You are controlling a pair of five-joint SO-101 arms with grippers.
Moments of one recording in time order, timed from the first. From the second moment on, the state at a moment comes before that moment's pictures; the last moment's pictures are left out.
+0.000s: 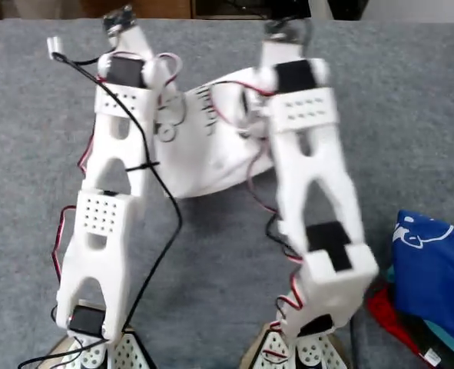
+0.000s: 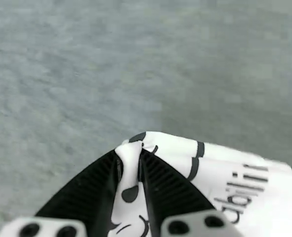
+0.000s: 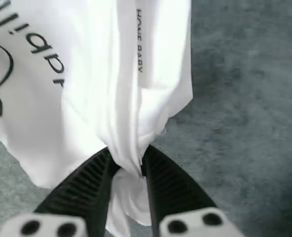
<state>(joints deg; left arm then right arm) 9.1 53.6 -85.8 100.2 23.4 -13.5 12.9 -29.0 100.8 -24.5</state>
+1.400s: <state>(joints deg) 60.6 53.5 -80.7 57.6 27.6 78.8 -35.4 18.9 79.1 9.5</state>
